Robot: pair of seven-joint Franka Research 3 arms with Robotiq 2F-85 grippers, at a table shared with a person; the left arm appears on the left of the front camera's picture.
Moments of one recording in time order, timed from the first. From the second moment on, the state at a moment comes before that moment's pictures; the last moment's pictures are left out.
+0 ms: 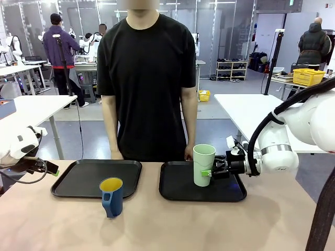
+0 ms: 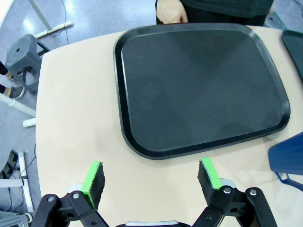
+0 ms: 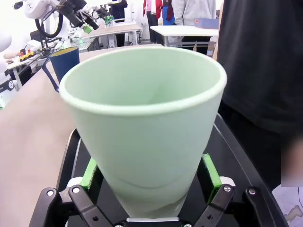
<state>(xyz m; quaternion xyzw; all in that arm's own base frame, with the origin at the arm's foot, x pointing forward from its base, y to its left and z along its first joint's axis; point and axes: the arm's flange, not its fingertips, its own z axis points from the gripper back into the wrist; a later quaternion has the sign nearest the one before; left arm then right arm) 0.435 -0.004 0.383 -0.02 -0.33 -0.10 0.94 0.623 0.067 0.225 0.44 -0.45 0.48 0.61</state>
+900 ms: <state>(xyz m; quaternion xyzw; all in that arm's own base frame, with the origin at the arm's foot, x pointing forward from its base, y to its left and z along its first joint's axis) 0.435 -0.004 0.383 -0.02 -0.33 -0.10 0.94 0.576 -0.014 0.266 0.33 -0.39 0.43 0.75</state>
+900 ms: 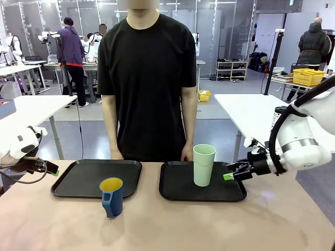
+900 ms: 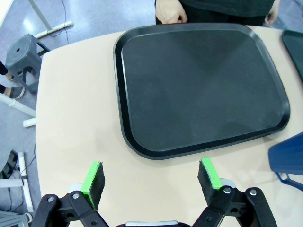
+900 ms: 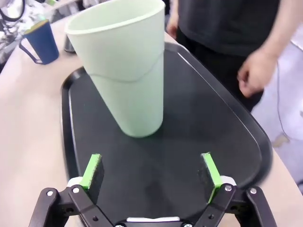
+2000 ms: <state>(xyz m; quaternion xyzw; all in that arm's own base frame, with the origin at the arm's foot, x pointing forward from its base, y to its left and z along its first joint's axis) 0.435 -0.004 0.383 -0.02 -0.33 -0.10 0.94 0.518 -0.030 0.343 0.21 -0.34 0.36 0.84</state>
